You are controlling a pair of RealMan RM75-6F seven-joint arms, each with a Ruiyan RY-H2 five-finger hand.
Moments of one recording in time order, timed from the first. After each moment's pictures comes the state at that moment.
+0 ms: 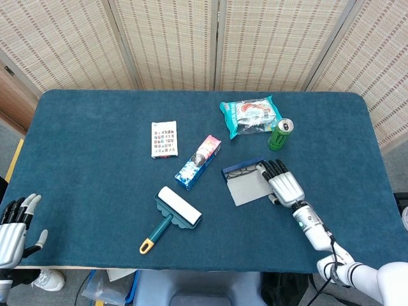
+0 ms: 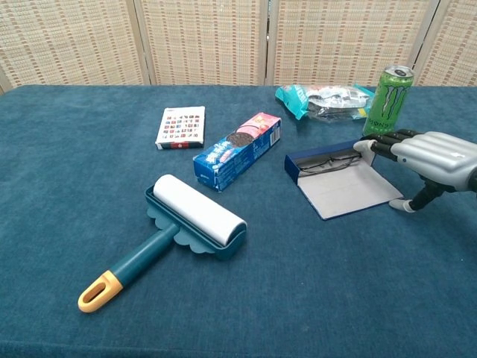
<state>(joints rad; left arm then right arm) -0.06 -1.15 -0.02 -1.56 1.49 1.48 0.05 0.59 -1.65 0.02 -0.97 -1.43 1.01 -0.10</state>
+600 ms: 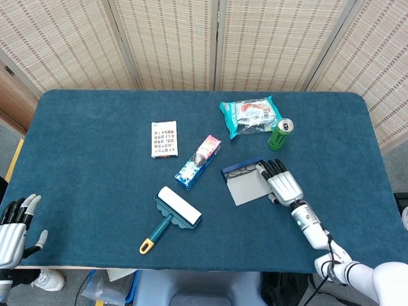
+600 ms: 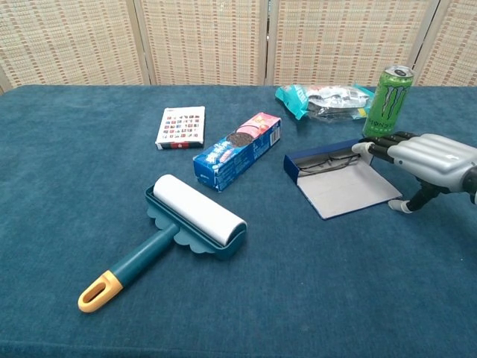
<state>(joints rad) -0.06 -1.16 -0.02 -1.55 1.49 1.48 0.04 0.60 -1.69 0.04 -0.91 -1.44 0.99 -0.09</state>
